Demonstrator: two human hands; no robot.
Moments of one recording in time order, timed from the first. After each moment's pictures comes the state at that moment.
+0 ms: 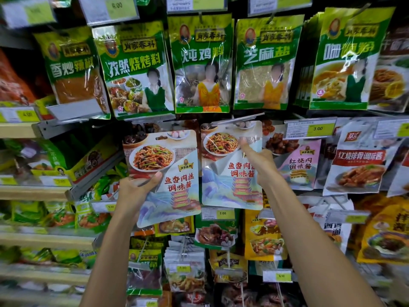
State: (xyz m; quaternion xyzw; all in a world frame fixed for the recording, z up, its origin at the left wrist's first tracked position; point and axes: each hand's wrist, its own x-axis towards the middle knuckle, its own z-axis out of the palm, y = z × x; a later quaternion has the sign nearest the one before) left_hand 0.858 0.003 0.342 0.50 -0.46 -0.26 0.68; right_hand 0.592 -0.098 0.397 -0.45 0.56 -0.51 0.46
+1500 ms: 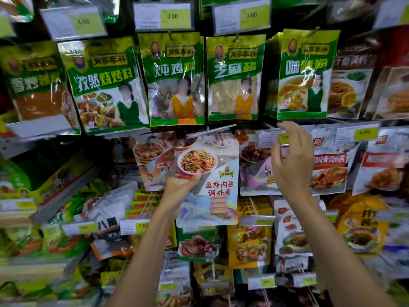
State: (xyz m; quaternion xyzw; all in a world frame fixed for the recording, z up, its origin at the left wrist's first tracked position) left_hand 0.746 -0.067 0.349 0.46 -0.52 -0.41 0.59; right_hand 0.502 -0.051 0.416 -0.61 0.48 -0.60 -0.20
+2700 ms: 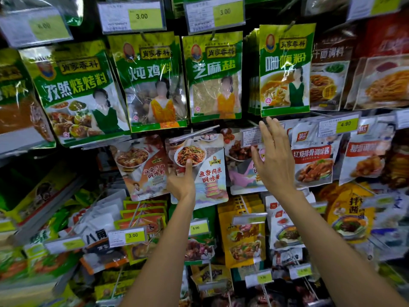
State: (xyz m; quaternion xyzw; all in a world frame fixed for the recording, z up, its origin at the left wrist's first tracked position) left_hand 0.682 -0.108 0.364 0.63 -0.30 -0.25 0.67; right_hand 0.480 -0.092 0.390 -0.65 0.49 -0.49 -0.30
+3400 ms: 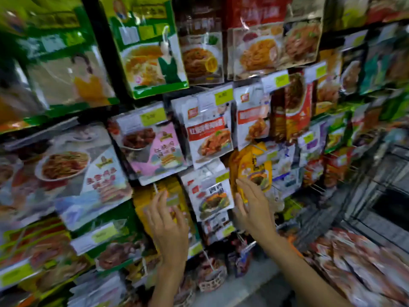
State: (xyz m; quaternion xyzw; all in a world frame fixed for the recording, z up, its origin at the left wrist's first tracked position) left_hand 0.526 -0.001 0.243 0.51 -0.65 0.04 0.56; right_hand 0.338 0.042 0.240 -0.59 0.67 -0.45 -0.02
